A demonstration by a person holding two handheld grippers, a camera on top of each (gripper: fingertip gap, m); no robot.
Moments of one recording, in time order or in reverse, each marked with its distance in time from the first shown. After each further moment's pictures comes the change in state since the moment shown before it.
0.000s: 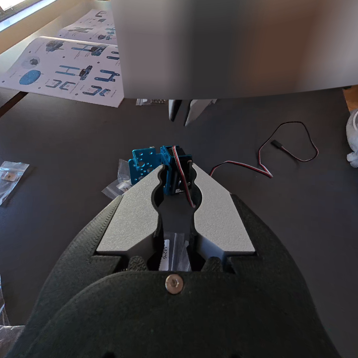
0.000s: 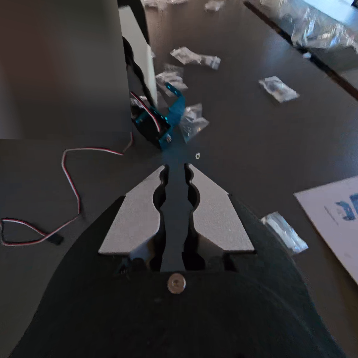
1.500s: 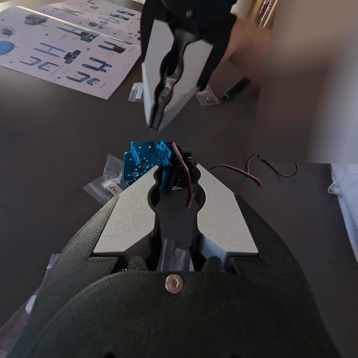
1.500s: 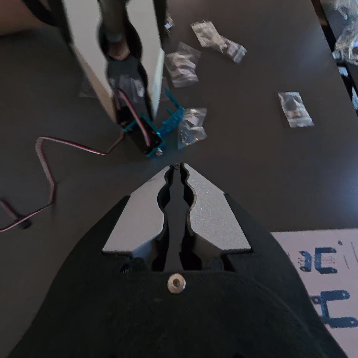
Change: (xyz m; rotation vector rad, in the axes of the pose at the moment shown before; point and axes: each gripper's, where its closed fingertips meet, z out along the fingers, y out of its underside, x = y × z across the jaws) left arm 0.003 0.001 0.008 0.037 0.081 -0.154; right arm 0.015 -0.012 0.021 -0.165 -0.126 -0.220
